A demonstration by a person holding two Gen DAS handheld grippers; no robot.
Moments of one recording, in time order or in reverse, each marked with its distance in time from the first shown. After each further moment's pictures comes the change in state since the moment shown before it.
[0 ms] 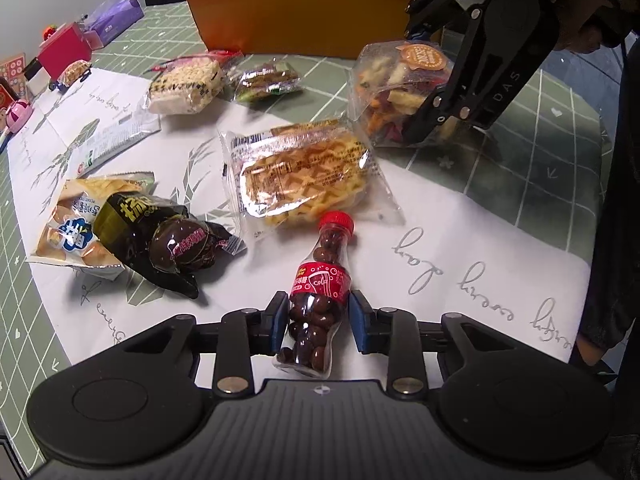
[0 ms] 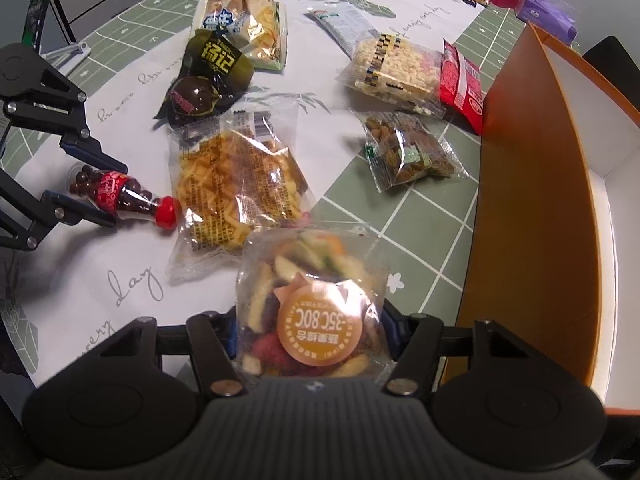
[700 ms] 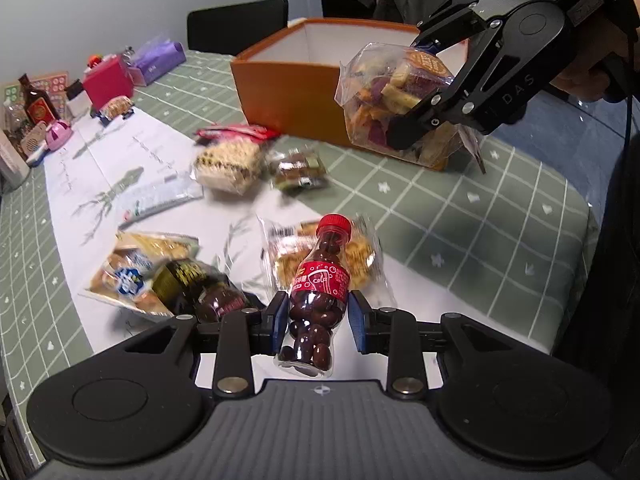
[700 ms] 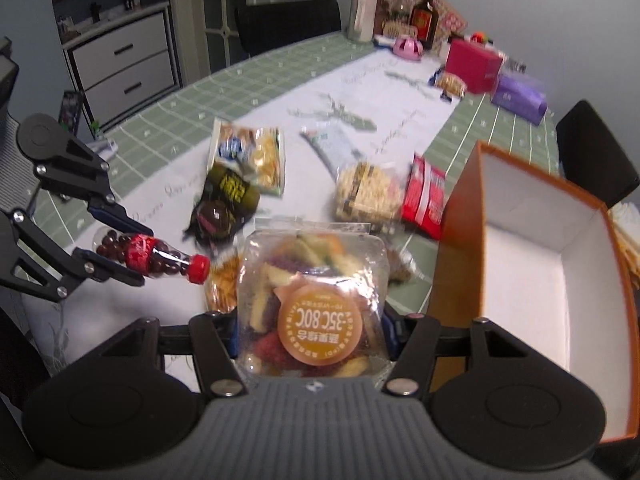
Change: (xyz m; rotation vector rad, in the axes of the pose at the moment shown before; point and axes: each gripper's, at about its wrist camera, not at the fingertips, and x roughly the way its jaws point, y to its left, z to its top) left arm -0.059 0.004 0.037 -0.108 -0.149 0.054; right arm -0.097 -0.013 0.022 0.005 -0.264 -0.002
